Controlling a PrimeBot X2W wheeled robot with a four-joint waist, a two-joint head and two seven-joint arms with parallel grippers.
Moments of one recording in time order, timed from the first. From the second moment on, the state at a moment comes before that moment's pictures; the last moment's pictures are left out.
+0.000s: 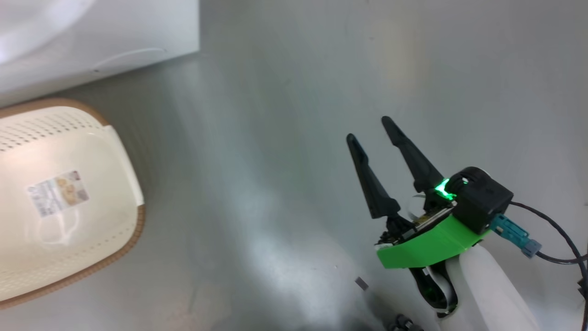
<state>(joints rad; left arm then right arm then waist) -1.26 0.60 -0.35 0.82 -0.60 0.11 -0.22 -0.37 -0.05 0.30 0.04 0.32 0.13 -0.25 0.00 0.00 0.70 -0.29</state>
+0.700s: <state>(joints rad) -0.39 0.44 -0.24 0.03 -0.53 0.35 -0.26 -0.26 -0.05 0.16 0.05 0.23 0.13 -0.25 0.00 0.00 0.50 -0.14</state>
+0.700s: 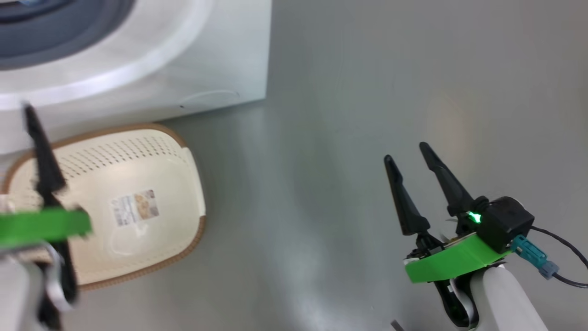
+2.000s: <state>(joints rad) 0.09 0.28 -0.30 -0.04 -0.42 0.34 -0.26 0.03 -0.05 0.08 -0.06 0.17 0.13 -0.10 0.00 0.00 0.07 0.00</state>
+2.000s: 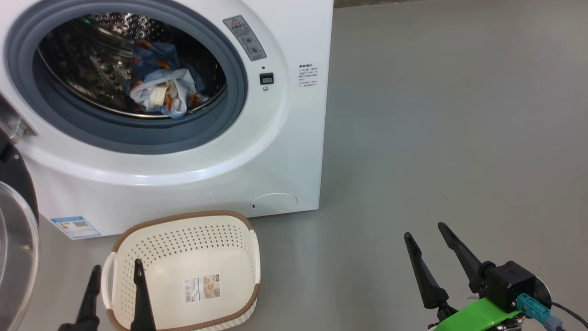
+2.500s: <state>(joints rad) 0.10 0.29 -0.32 -0.05 -0.41 0.34 -0.25 0.06 -0.05 0.08 -0.07 0.17 0.13 -0.09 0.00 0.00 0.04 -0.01</state>
